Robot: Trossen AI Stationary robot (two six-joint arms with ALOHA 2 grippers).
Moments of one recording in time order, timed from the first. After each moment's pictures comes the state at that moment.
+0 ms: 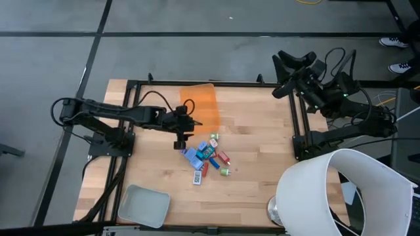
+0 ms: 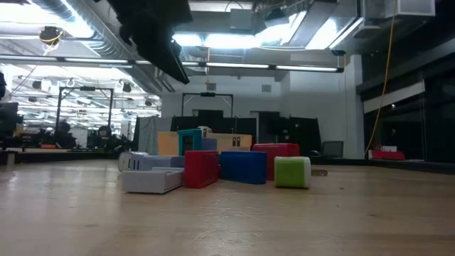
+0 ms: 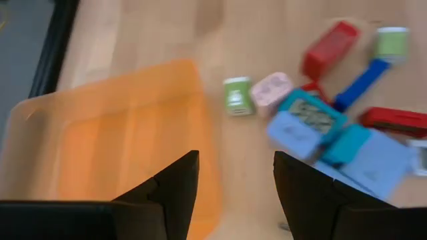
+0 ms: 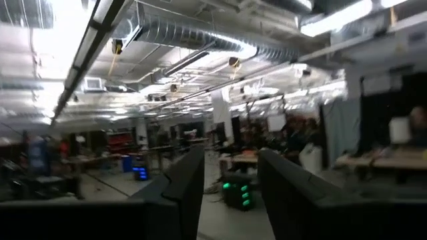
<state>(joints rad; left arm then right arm) 0.01 1.33 0.99 -0.52 -0.18 0.13 -0.05 0.96 1.15 0.32 0.56 -0.18</state>
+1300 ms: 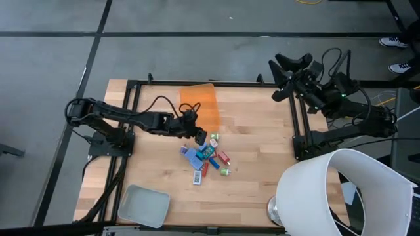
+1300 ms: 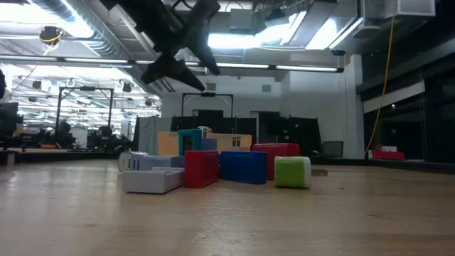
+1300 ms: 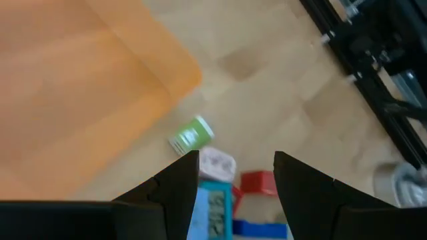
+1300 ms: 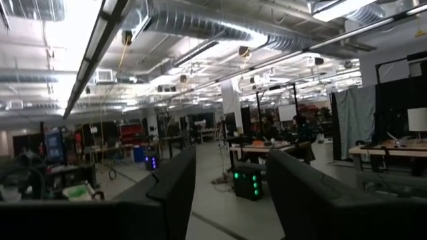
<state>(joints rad) -0.03 1.45 0.99 -0.29 -0.27 -0.98 -0.04 0.95 1.15 0.23 0.53 -0.09</state>
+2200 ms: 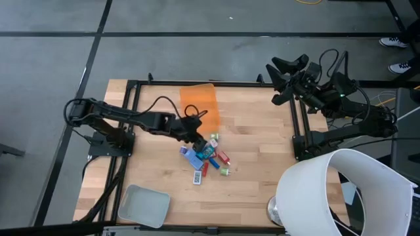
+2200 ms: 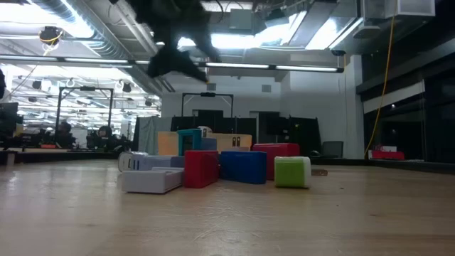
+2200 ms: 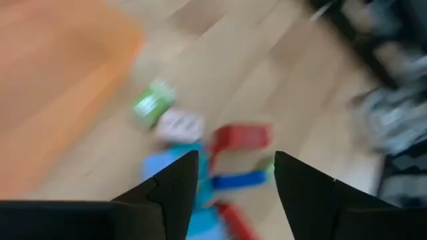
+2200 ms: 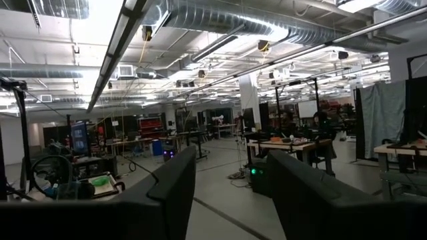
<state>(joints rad) -0.05 1.47 1.07 -0.40 -0.11 -0.81 -0.04 0.95 1.15 0.21 0.45 -0.06</state>
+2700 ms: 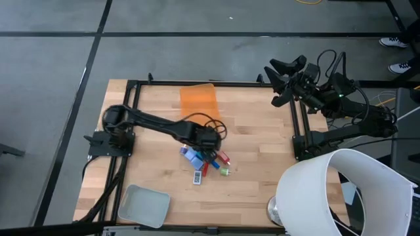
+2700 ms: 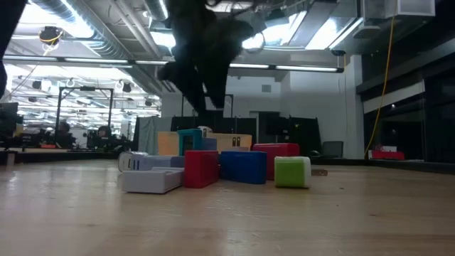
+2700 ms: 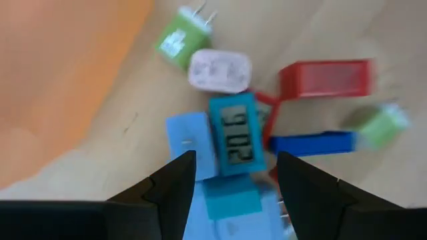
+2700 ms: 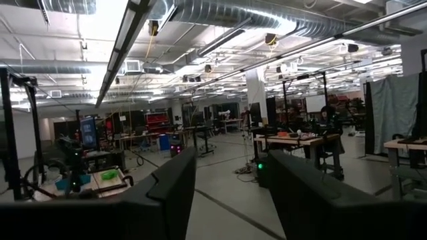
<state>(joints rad) -0.11 1.90 1.54 -0.93 -0.18 -0.80 -0.04 0.95 1.15 0.18 0.42 -0.03</state>
